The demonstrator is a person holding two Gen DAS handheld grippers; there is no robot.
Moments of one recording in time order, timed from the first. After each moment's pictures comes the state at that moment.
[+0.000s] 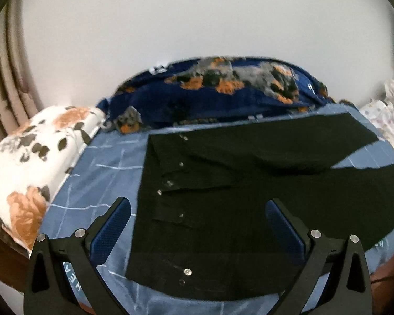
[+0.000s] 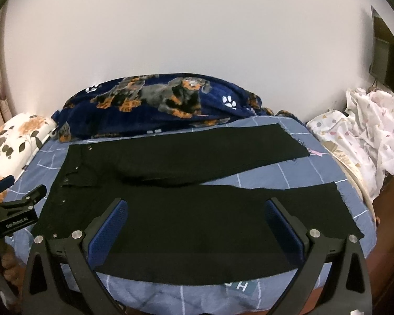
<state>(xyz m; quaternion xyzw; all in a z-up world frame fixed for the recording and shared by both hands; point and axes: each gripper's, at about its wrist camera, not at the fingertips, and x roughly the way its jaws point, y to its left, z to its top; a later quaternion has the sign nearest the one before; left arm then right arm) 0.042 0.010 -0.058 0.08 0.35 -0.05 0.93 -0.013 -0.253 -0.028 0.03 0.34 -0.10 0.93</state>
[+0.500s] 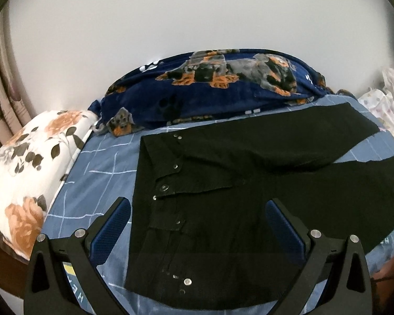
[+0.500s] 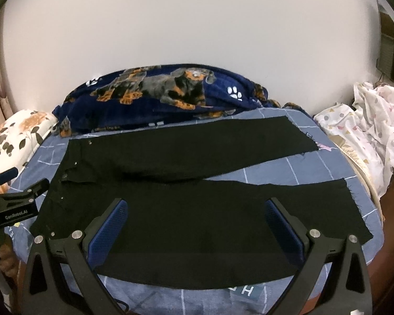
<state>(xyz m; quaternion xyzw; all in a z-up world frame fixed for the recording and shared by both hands) 0.079 -0.007 -0.059 0.10 0.36 -0.05 0.93 0.008 -0.261 -0.045 0.04 0.37 -0.08 0.93</state>
